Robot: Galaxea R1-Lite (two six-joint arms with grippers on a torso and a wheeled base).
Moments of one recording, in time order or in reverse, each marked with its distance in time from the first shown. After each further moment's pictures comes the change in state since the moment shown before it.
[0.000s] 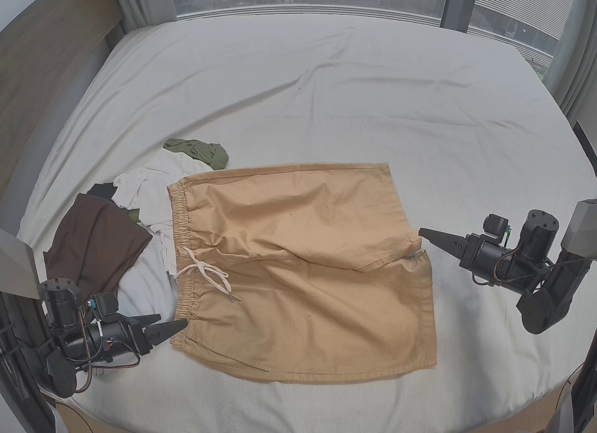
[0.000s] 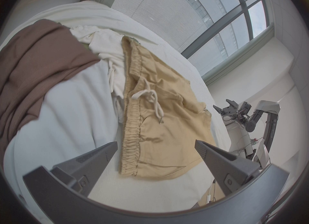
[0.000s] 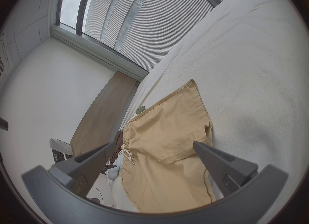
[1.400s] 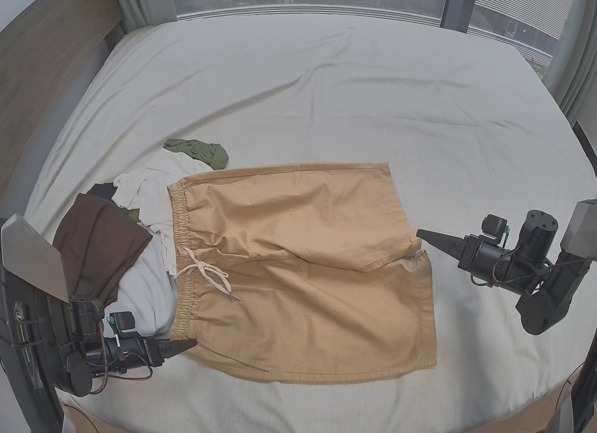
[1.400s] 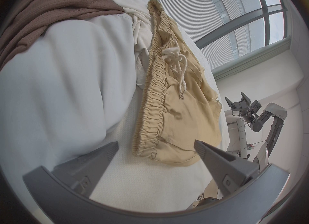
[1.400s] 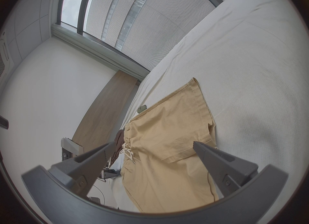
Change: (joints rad) left arm 0.002 0.215 -0.049 -0.002 -0.011 -0.017; right arm 0.008 -0.002 0.002 0.000 0.000 -0.003
